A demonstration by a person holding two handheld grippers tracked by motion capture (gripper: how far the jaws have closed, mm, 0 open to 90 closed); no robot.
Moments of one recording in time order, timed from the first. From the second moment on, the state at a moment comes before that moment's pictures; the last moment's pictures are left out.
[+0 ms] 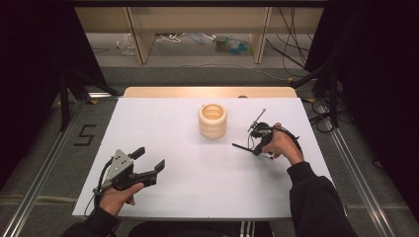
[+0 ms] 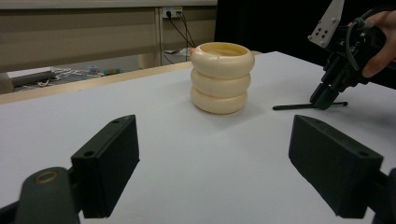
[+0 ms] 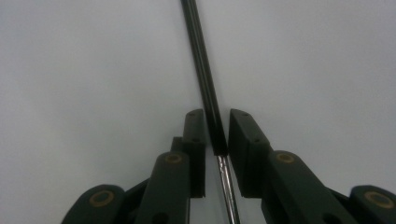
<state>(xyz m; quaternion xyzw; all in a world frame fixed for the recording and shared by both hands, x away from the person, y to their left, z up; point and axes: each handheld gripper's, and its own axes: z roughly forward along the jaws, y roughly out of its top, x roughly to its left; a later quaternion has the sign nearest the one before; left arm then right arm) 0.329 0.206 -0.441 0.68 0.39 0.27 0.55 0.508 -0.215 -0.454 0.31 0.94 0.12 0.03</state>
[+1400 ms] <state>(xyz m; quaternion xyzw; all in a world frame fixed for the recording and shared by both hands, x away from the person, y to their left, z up) 0.330 0.205 -0.442 0.68 0.39 0.27 0.55 0.501 -0.209 -0.441 0.29 0.95 0.11 0.05</state>
